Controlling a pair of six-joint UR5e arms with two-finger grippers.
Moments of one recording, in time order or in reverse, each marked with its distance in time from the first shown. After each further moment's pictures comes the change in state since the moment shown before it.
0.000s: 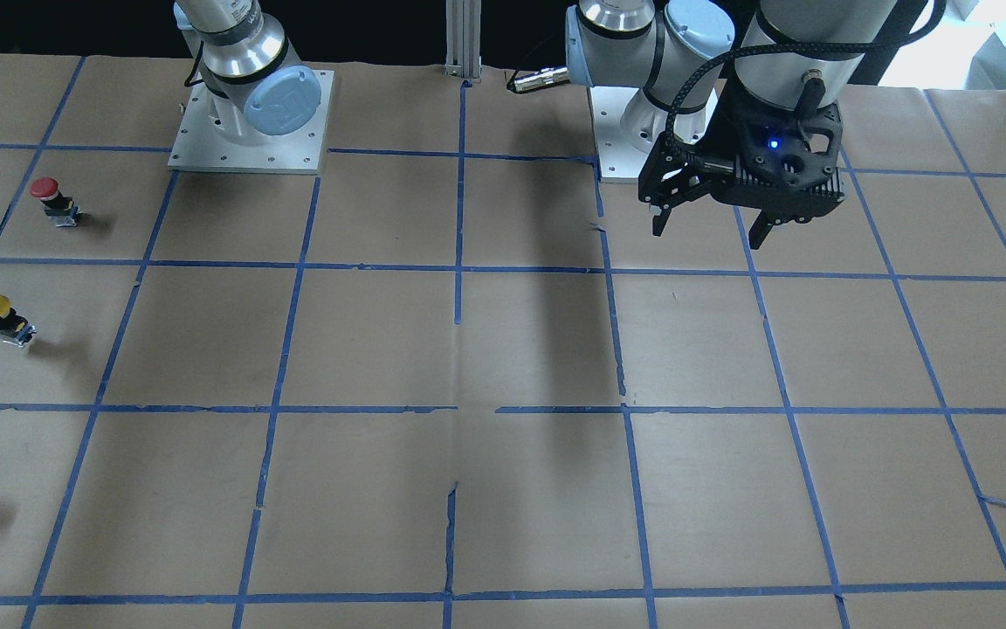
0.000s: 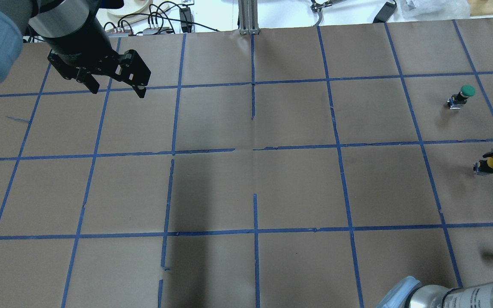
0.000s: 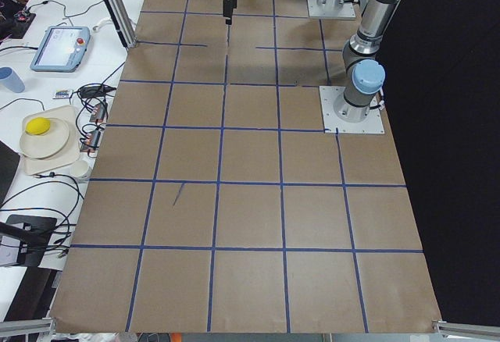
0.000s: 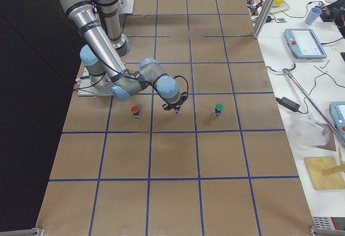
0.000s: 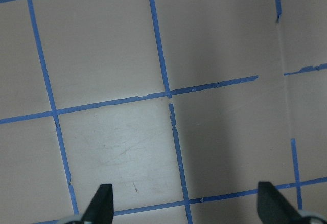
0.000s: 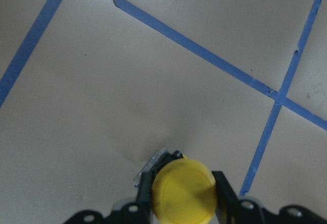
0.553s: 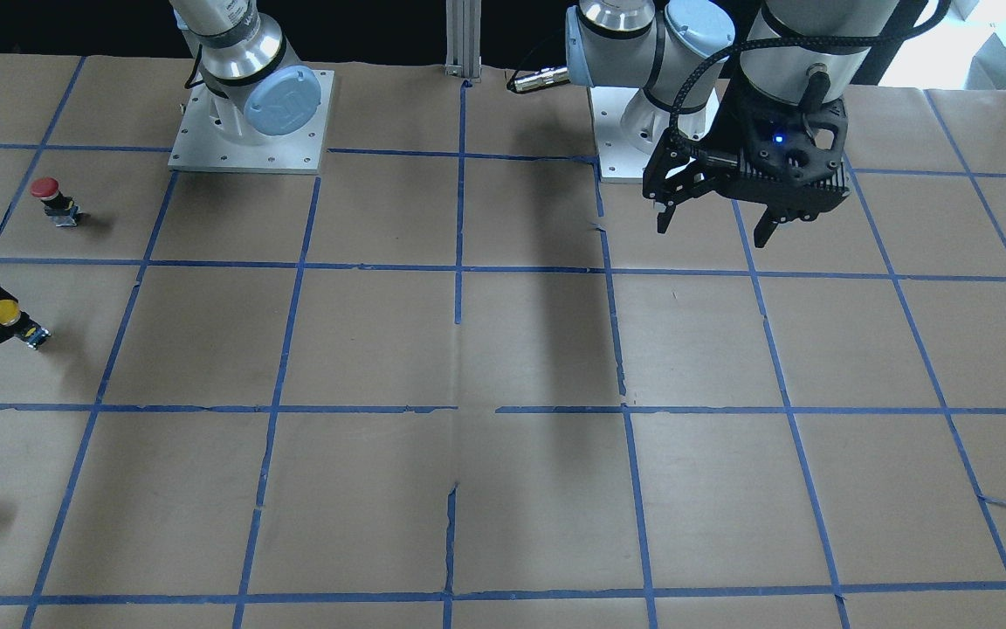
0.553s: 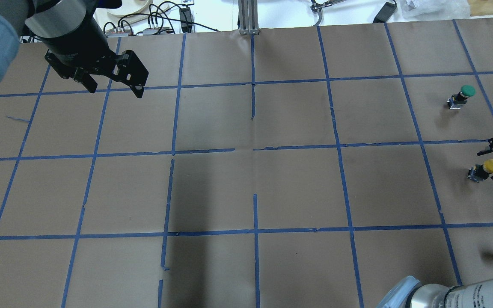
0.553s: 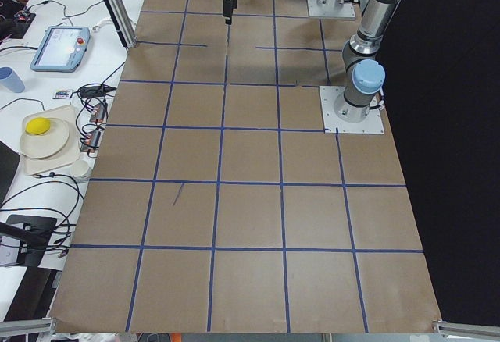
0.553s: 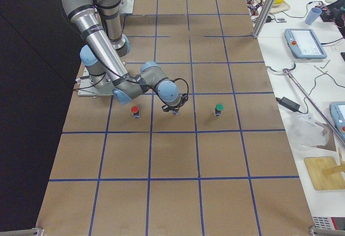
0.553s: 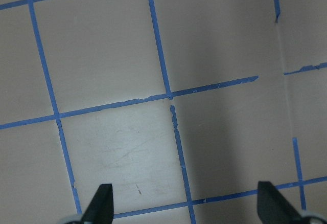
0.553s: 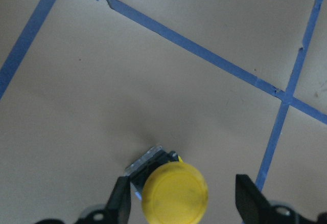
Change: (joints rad) left arm 0.011 0.009 -0.006 0.003 0.000 0.017; right arm -0.001 0.030 -0.008 -0.001 0.008 0.049
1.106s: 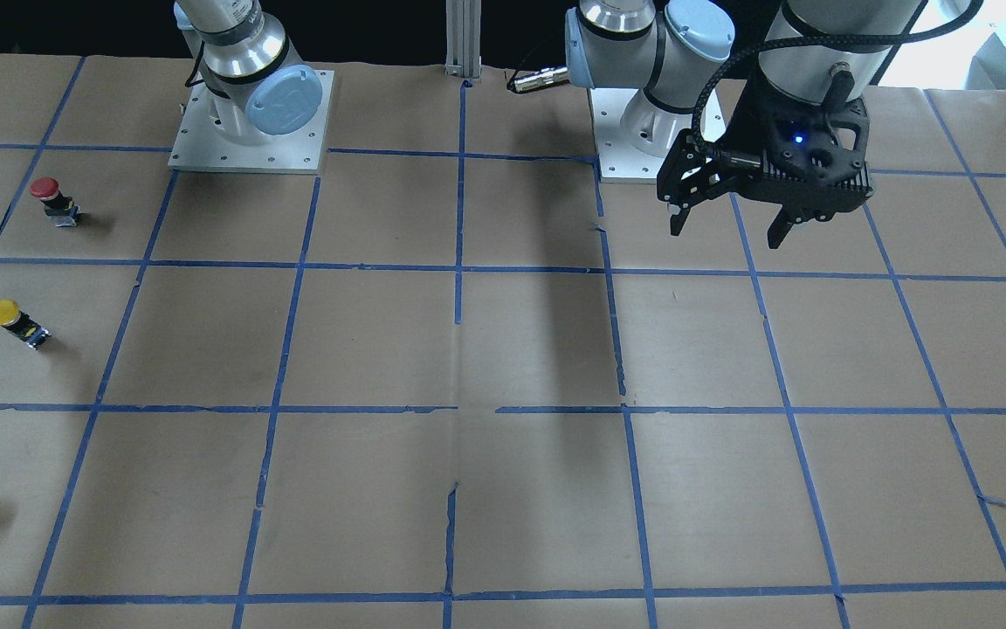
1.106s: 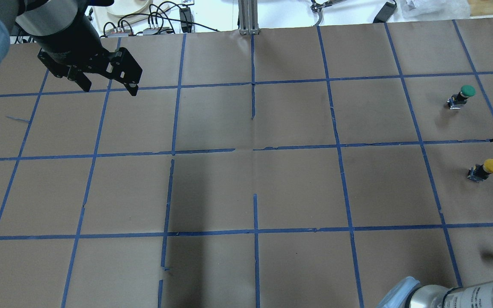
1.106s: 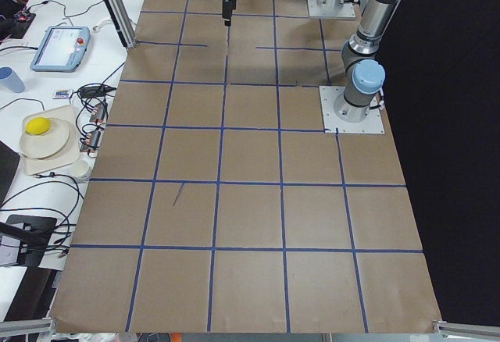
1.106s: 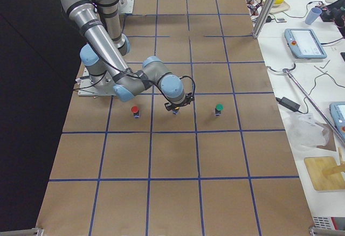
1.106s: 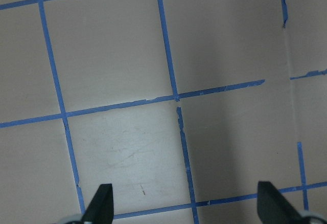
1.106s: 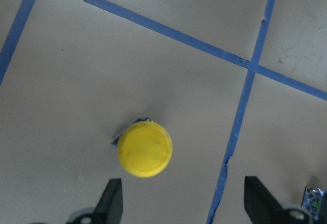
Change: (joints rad) left arm 0.017 0.001 0.006 0.000 -0.002 0.001; right arm 0.025 -0.033 -0.152 0.125 -0.029 0.156
